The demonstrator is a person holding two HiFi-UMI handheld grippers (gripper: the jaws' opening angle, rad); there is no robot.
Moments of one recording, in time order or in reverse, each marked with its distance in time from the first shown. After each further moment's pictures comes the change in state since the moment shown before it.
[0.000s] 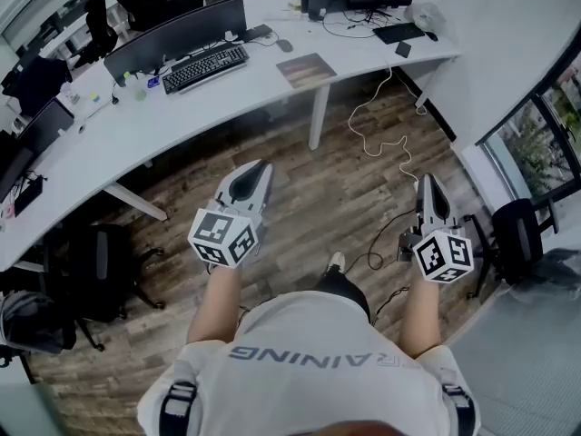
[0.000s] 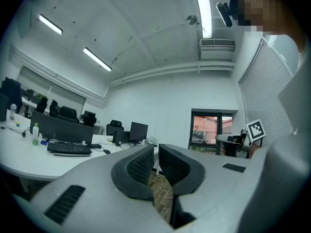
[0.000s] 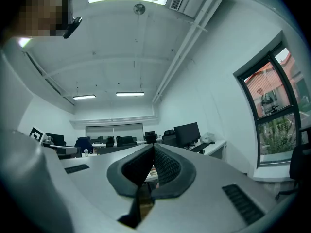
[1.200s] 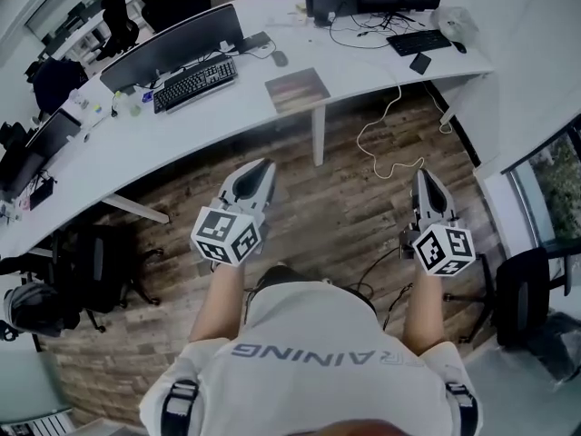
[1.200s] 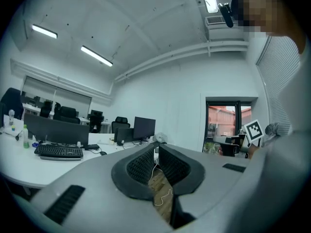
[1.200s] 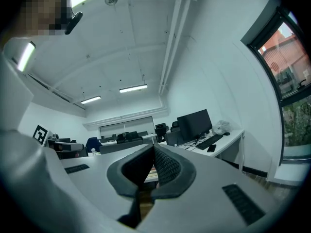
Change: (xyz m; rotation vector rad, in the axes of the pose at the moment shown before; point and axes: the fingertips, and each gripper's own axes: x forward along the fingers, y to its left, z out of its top) left arm 0.262 -0.019 -0.010 0.034 0.075 0.145; right arm 0.209 -0.205 -0.020 0.092 0.111 0.198
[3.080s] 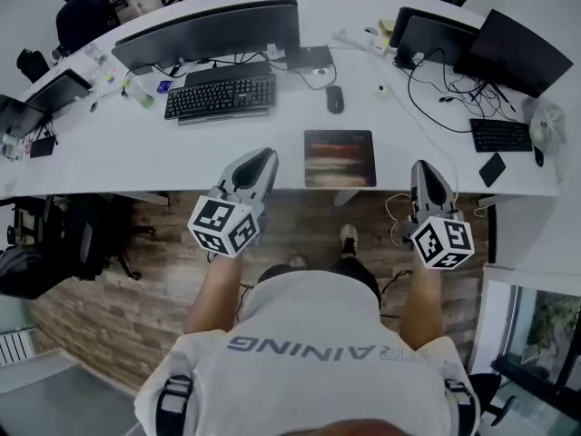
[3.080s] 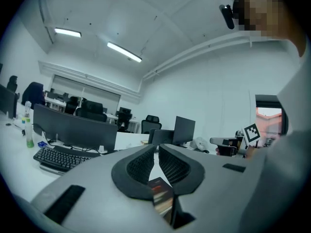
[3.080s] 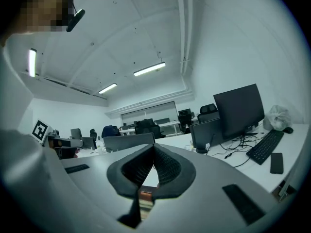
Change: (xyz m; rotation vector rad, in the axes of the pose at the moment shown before) left arm 0.253 0.312 0.018 -0.122 0.011 0.317; right arm 0.499 -0.029 -0.040 -0.039 0.185 0.318
